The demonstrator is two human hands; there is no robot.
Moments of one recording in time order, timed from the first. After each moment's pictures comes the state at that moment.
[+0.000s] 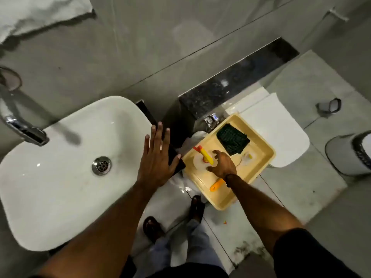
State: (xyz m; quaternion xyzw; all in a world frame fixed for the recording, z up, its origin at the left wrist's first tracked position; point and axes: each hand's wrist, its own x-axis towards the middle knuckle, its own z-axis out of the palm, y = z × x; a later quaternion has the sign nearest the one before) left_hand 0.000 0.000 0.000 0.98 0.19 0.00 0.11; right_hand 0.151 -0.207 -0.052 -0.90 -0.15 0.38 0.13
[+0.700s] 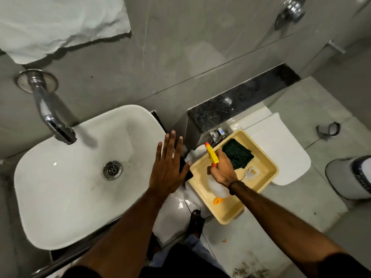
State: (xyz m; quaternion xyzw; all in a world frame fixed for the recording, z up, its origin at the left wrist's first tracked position) left_hand -0.001 -0.002 0.000 0.97 0.19 0.01 0.12; right_hand 0.139 -0.170 -0.010 -0.90 -0.18 0.29 0.27
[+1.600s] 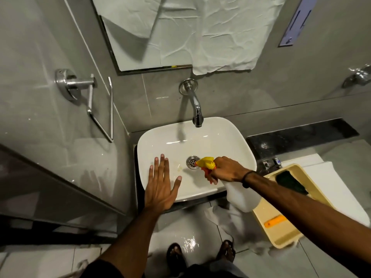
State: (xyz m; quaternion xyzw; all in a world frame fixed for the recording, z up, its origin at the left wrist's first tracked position) left_hand -0.296 0.109 0.006 0.90 0.40 0.06 0.13; right_hand -0.060 0.009 0.129 -0.79 -0.47 0.38 0.06
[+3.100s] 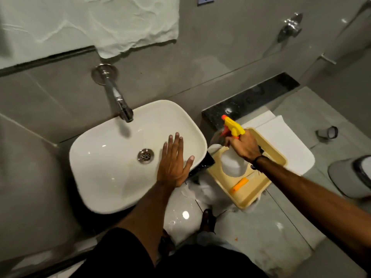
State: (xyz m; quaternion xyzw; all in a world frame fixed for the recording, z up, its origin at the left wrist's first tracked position) left_hand -0.111 0.033 0.018 0.96 0.19 0.04 0.19; right_hand 0.088 -0.141 0.096 -0.90 -0.26 0.16 0.30
